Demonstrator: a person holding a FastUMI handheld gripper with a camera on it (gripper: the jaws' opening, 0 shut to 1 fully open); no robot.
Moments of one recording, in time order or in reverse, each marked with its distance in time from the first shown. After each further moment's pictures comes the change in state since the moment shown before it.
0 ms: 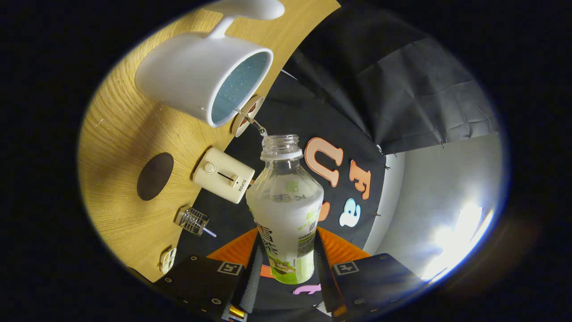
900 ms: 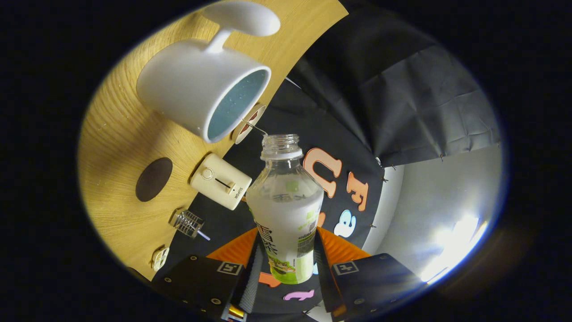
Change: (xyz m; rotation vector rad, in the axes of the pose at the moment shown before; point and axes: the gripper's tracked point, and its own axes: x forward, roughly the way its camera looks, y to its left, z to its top) arm -0.002 -0.002 0.020 -0.028 -0.058 0.020
